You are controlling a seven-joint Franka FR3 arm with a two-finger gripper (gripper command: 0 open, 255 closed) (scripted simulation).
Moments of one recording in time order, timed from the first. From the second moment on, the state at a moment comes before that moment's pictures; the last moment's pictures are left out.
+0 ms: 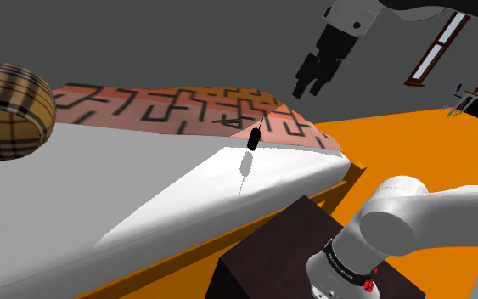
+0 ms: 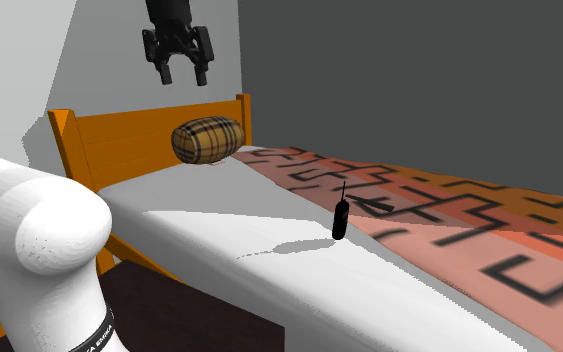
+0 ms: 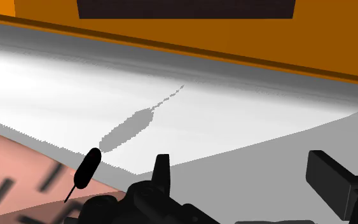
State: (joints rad) arm 0.01 -0.83 0.02 -2.31 0.03 1.61 -0.01
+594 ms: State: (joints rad) arm -0.01 -0.62 -0.07 -2.29 0.00 1.75 -0.08
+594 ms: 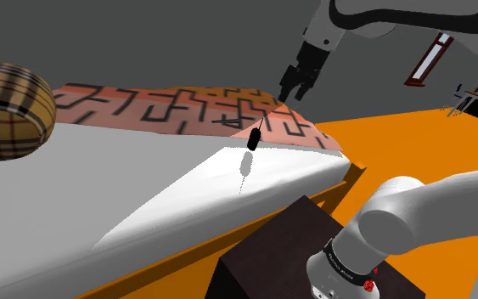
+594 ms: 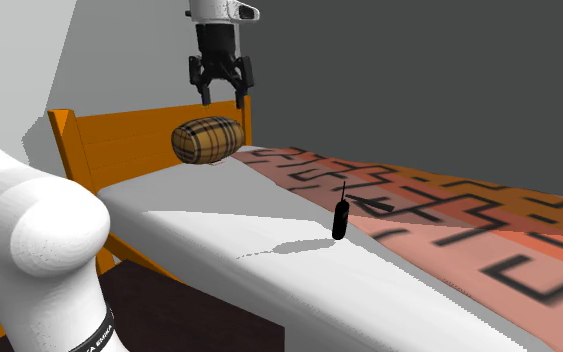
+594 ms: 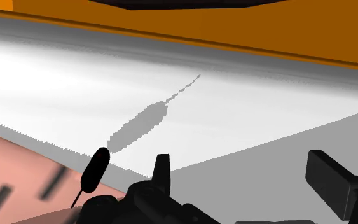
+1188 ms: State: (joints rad) arm -0.04 -0.32 -0.16 -2.20 0.01 1.91 -0.18
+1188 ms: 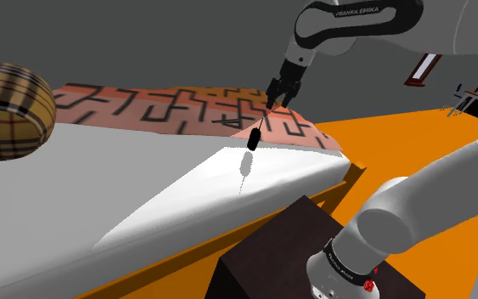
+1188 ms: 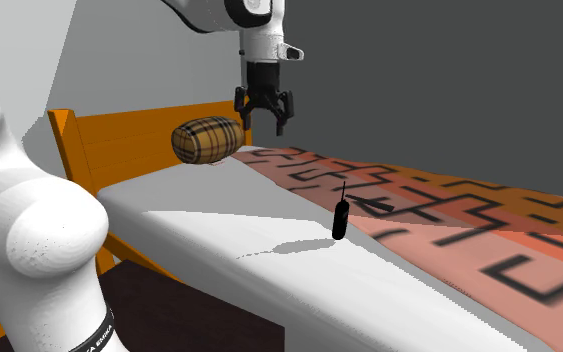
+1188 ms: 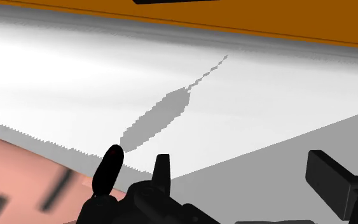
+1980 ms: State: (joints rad) arm -0.09 0.14 -0.25 -1.92 0.11 2.00 -0.33
